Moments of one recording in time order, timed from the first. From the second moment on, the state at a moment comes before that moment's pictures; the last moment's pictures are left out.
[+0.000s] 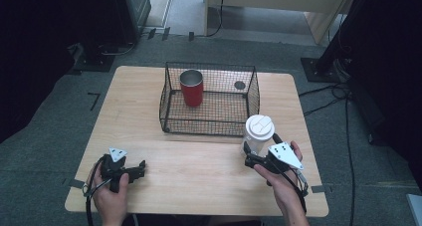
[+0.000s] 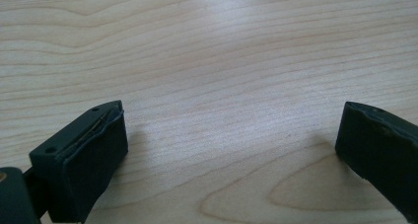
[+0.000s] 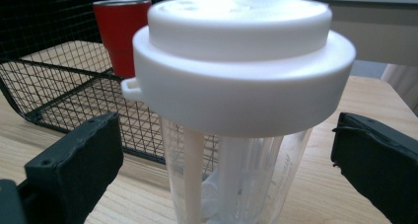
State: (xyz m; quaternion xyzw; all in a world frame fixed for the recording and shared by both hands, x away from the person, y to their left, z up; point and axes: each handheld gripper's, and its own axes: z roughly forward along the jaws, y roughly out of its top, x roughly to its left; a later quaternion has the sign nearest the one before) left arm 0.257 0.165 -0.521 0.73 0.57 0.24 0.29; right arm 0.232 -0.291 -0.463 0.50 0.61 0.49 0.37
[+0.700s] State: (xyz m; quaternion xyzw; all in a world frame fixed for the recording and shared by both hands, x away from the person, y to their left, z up) left arm 0.257 0.165 -0.521 0.73 0.57 0.24 0.29; right arm 0.252 -0.286 -0.470 0.52 0.62 0.48 0.36
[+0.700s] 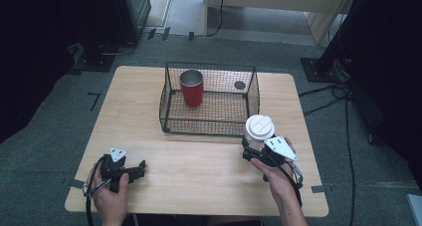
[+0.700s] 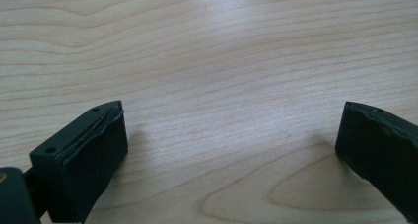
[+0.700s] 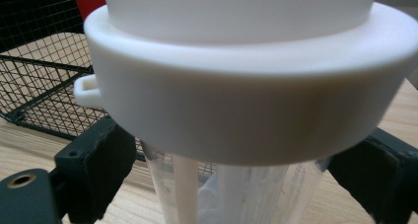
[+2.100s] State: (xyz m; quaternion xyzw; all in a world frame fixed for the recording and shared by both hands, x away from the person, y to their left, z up) left arm 0.257 0.165 -0.521 0.73 0.57 0.24 0.29; right arm 0.234 -0.265 -0.426 0.45 0.54 0.57 0.43
